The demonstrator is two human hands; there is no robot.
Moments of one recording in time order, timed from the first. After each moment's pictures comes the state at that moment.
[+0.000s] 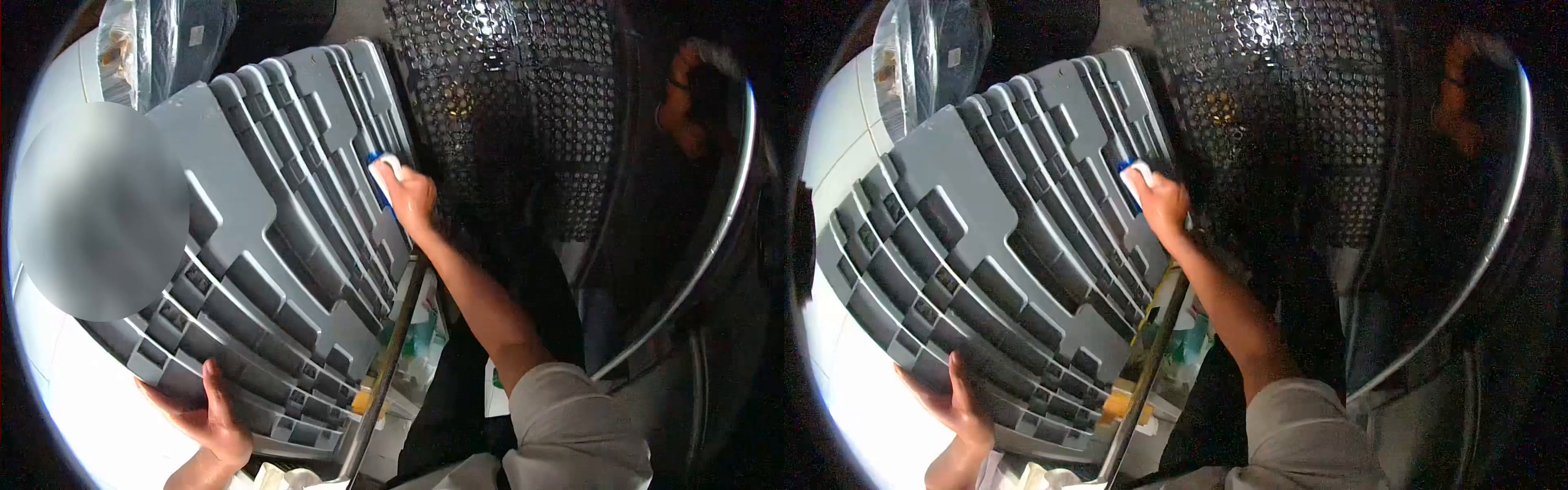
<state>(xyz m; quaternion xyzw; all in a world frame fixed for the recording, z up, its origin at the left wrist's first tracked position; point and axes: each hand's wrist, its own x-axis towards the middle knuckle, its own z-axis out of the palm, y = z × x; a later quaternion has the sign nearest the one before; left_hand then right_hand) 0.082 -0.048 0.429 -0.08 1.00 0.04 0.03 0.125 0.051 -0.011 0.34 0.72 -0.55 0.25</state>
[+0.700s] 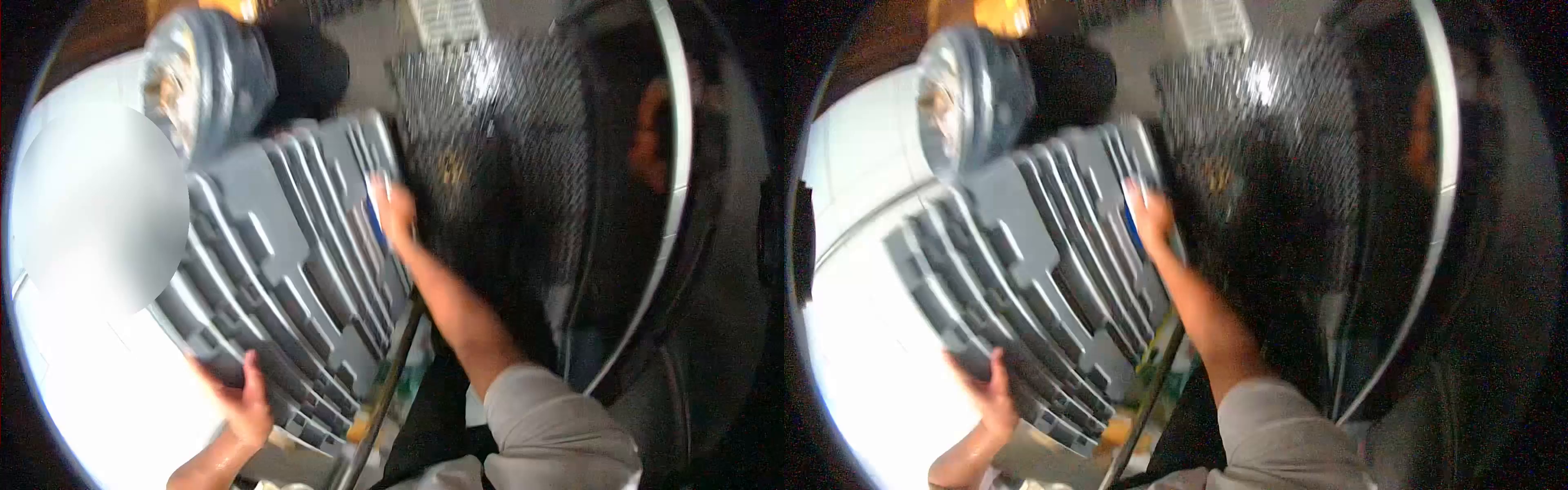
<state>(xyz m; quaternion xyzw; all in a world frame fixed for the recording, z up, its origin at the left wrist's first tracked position) 0.101 -0.066 0.417 -0.07 1.00 0.00 0.06 0.039 0.041 -0.022 0.38 0.66 -0.64 0.15</state>
